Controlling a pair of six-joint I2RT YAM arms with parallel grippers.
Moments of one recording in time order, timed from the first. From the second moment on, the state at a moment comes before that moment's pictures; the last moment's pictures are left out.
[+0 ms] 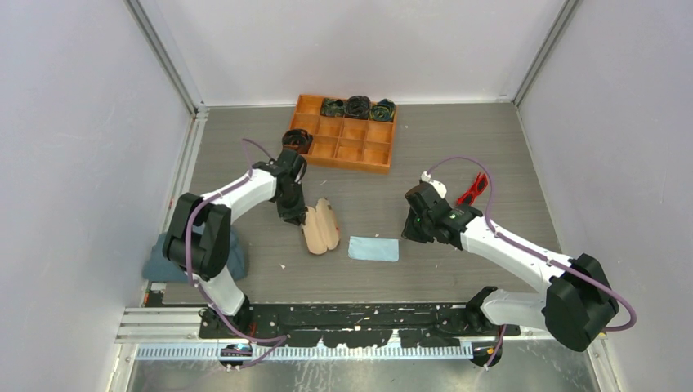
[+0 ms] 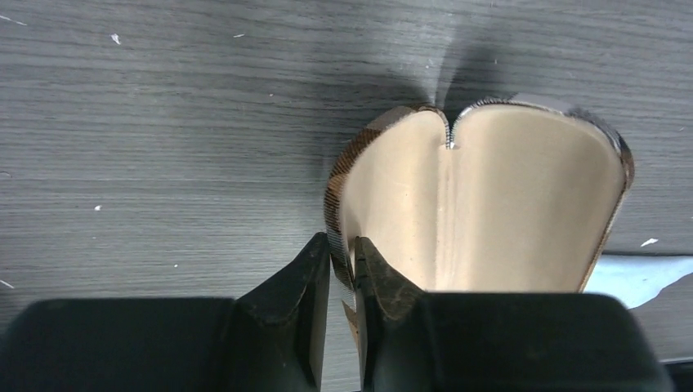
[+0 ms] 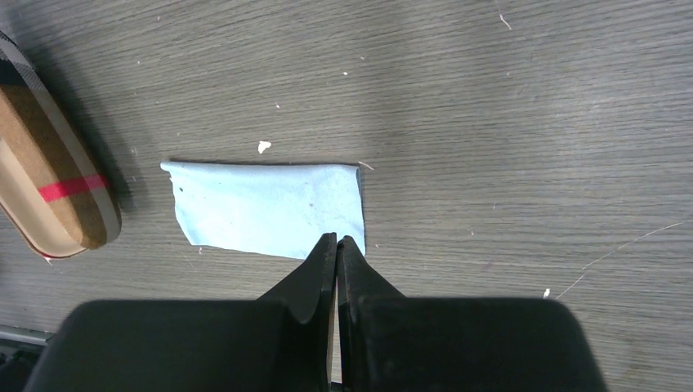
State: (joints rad) left arm -0.39 1.70 1.11 -0.72 0.05 -0.56; right arm 0.66 1.20 0.75 -0.55 0.15 0.84
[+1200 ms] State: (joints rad) left arm -0.39 1.67 1.01 -0.44 0.05 -1.00; right arm 0.66 1.22 0.75 -0.54 0.14 0.84
